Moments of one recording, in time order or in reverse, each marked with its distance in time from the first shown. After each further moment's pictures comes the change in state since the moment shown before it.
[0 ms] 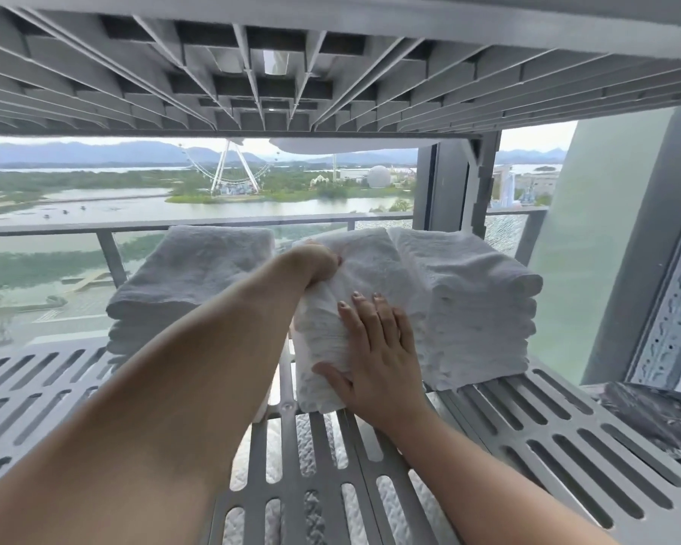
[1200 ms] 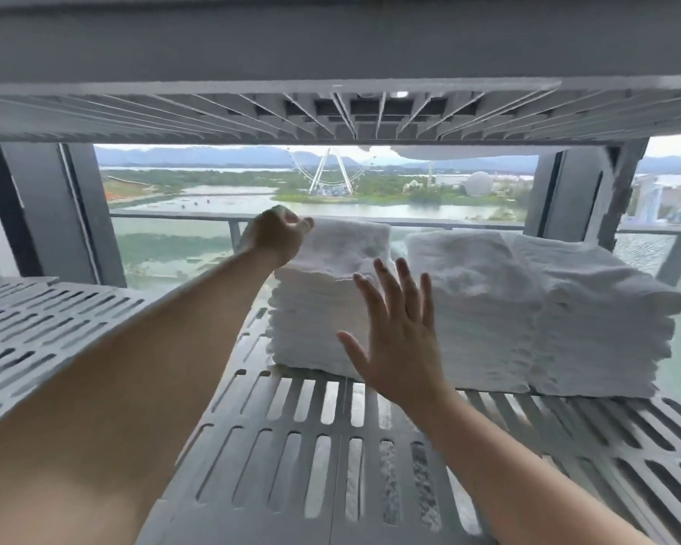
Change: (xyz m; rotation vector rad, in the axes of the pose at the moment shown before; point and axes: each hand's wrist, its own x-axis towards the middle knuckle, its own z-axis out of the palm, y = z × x) left_hand -0.113 -0.194 -0.107 -0.210 0.586 -0.106; right_hand 0.041 -0.117 -0.038 0.196 -0.001 -0.167
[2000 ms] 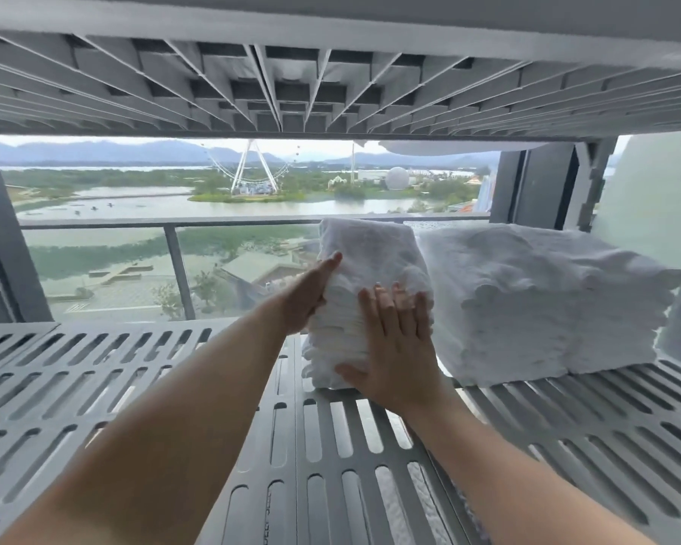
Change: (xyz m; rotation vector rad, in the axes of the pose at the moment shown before) left_hand 0.019 -0.081 0.061 -0.938 -0.900 -0.181; right_hand 0.013 -0.068 0.086 -0.232 -0.093 0.106
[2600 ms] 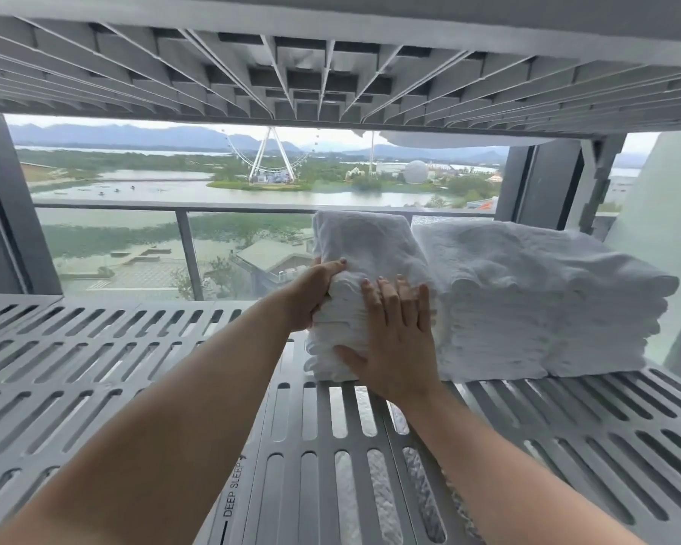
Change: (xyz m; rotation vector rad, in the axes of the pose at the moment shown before) left_hand -0.005 -0.002 0.047 -0.125 0.095 -0.019; right_hand -0.007 0.032 -0.012 0.024 -0.038 0.022
